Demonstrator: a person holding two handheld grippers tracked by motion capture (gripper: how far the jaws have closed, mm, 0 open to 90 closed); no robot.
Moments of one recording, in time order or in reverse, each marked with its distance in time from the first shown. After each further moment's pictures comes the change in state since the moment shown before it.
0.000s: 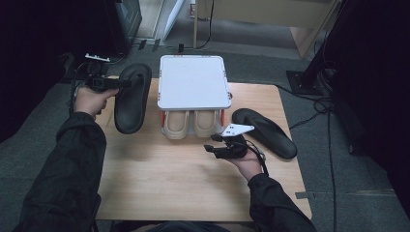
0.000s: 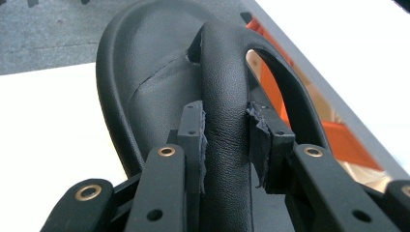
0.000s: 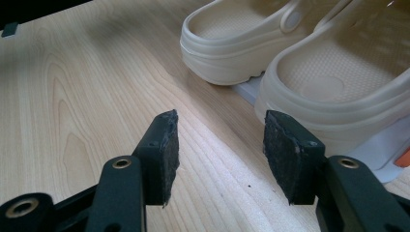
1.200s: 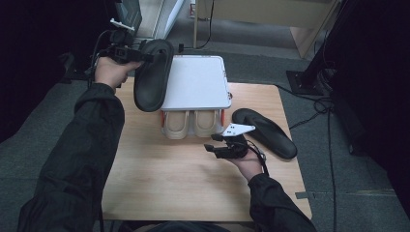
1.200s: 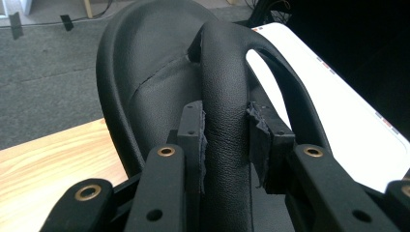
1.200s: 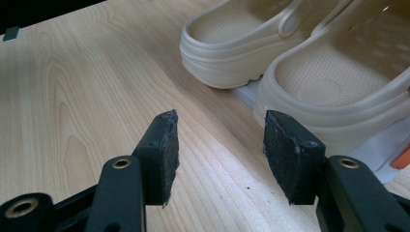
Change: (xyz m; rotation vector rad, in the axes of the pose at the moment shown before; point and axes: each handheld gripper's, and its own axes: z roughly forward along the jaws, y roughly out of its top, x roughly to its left) left arm -0.077 0.089 0.011 0.000 -0.021 0.068; right arm 0.000 0.001 -0.002 -0.011 0.002 0.006
